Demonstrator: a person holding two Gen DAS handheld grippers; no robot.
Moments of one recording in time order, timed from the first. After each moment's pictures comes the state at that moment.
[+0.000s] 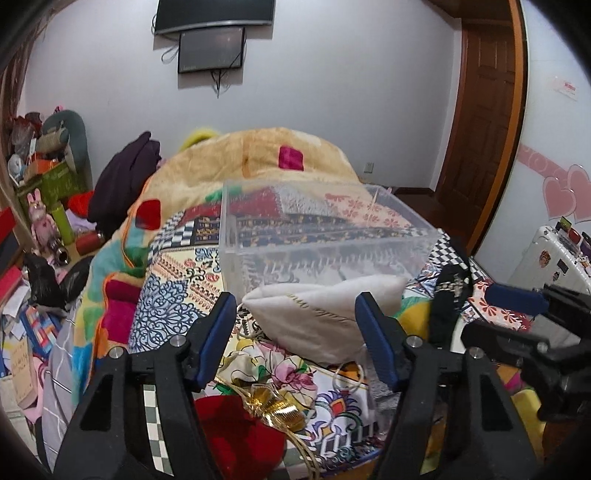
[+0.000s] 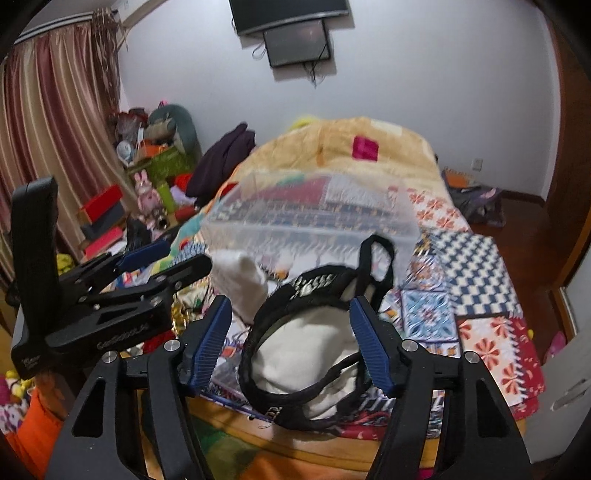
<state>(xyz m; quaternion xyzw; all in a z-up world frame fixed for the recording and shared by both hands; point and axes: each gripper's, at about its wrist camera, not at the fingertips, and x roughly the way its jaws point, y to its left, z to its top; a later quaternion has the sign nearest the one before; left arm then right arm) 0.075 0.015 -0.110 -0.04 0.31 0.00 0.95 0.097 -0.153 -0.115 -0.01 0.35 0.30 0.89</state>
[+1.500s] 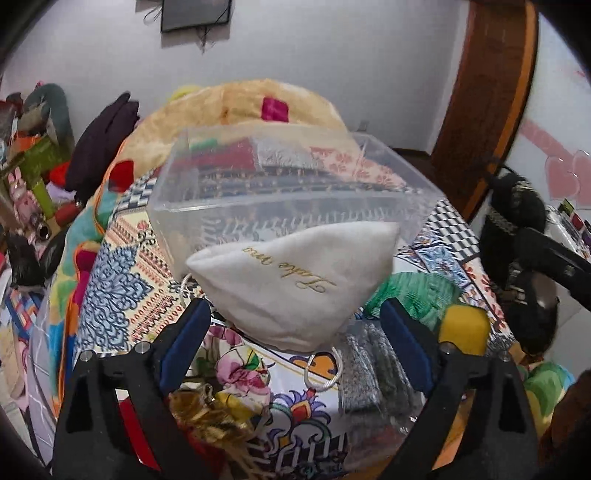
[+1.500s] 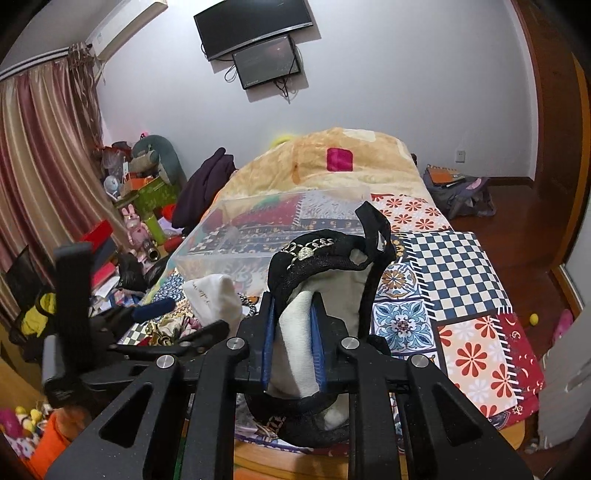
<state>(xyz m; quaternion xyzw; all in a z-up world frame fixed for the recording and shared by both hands) 0.110 -0.009 -0.143 -0.05 0.40 -0.01 0.91 0.111 -0.192 -0.103 0.06 0.32 0.27 0.91</state>
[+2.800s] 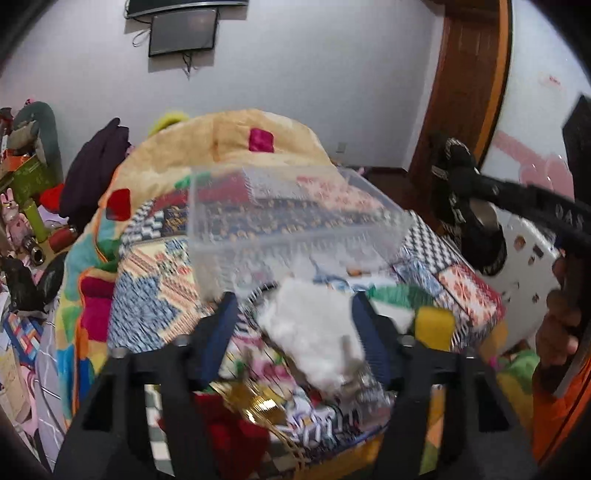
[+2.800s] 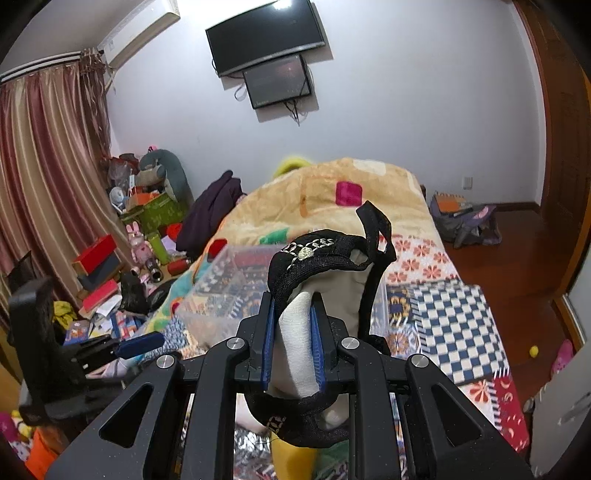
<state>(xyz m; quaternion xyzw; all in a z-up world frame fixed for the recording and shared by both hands) 0.073 0.009 -0.109 -0.03 0.36 -0.06 0.93 0.139 -0.177 -0.078 0.04 0.29 0.28 0.92</state>
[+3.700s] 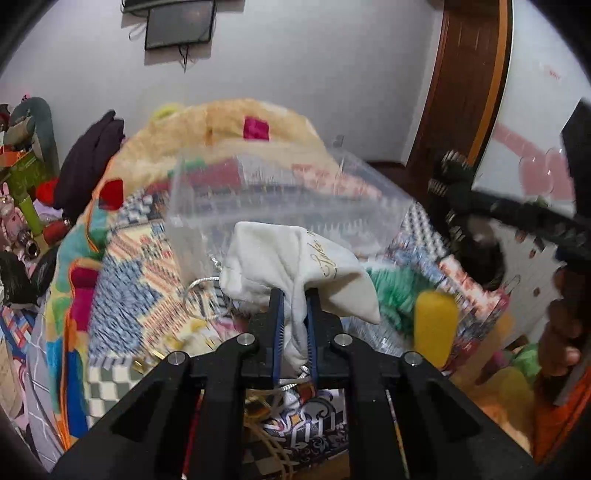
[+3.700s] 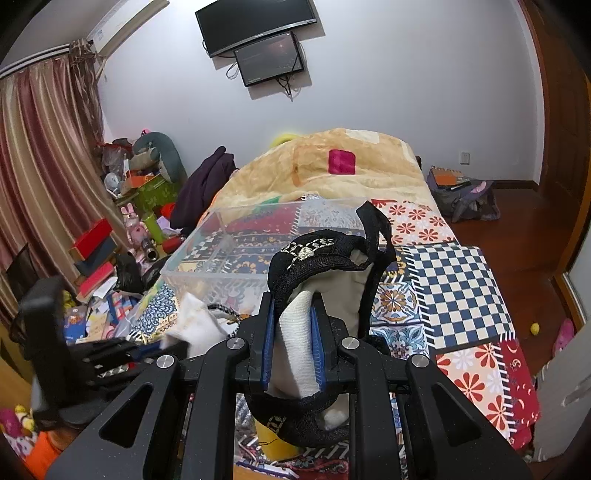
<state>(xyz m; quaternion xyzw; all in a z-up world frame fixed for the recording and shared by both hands) 0.071 0.011 -0.116 -0.04 0.35 -0.07 0.93 0.136 -0.181 -0.094 0.04 0.32 0.28 0.91</state>
